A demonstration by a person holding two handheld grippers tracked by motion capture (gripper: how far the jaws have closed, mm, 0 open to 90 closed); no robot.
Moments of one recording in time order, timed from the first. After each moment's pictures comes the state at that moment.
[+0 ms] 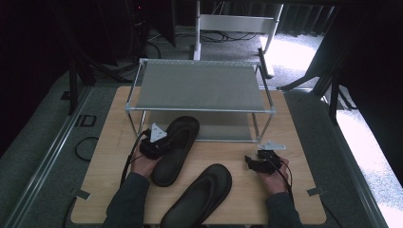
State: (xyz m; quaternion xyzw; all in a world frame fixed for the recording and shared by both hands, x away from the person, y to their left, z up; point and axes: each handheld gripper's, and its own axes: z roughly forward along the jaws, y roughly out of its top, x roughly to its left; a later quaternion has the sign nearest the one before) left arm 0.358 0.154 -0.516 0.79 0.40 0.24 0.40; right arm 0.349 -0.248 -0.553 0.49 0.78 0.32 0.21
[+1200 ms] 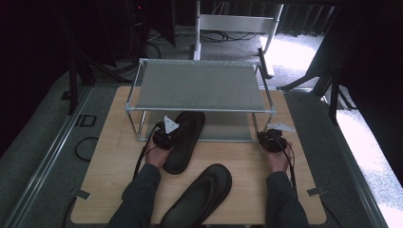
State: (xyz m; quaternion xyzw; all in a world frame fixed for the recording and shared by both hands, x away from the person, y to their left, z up) left arm 0.399 0.124 -0.533 0.78 0.41 0.28 0.39; right arm 0.412 -0.271 -0.537 0.54 0.71 0.36 0.25
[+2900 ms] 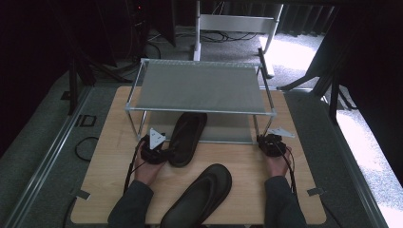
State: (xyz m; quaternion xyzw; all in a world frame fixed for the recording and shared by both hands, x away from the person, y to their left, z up) left arm 0.335 0.152 -0.525 0.74 0.43 0.27 0.43; right arm 0.402 -0.272 -0.552 0.54 0.71 0.38 0.26
